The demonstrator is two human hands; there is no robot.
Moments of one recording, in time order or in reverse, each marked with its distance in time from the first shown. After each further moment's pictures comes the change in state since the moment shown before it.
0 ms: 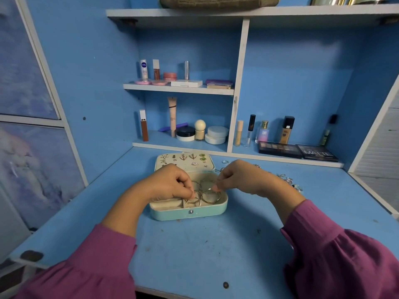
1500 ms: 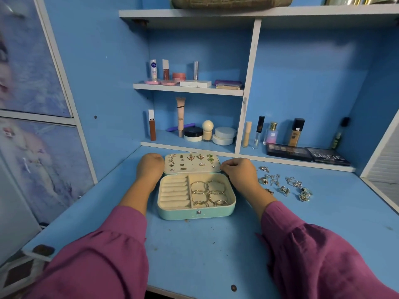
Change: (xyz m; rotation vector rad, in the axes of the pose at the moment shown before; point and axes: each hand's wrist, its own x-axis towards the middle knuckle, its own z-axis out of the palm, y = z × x) left_hand 0.063 -0.079 -0.021 -0.315 0.766 -0.339; right_hand 0.063 0.020 0.038 0.362 0.568 0.083
